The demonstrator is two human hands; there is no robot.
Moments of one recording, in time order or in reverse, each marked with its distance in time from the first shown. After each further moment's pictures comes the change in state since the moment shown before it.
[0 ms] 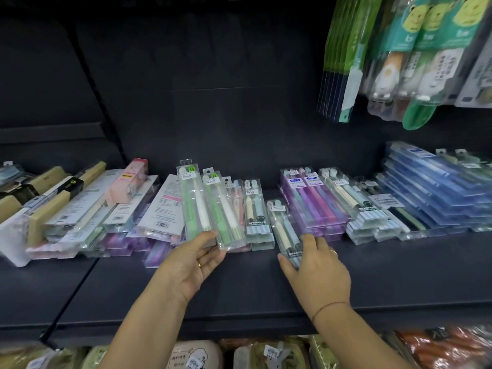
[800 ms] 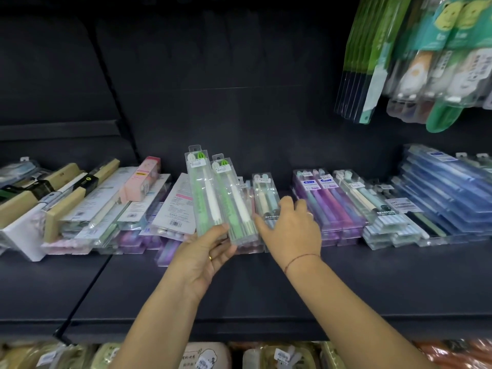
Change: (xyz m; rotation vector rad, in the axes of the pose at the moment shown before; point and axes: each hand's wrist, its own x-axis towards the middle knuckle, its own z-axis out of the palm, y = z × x) left_hand 0.005 0.005 -0.004 -0.053 -0.075 0.139; right_hand 0.051 -0.068 -0.008 0.140 -0.083 0.011
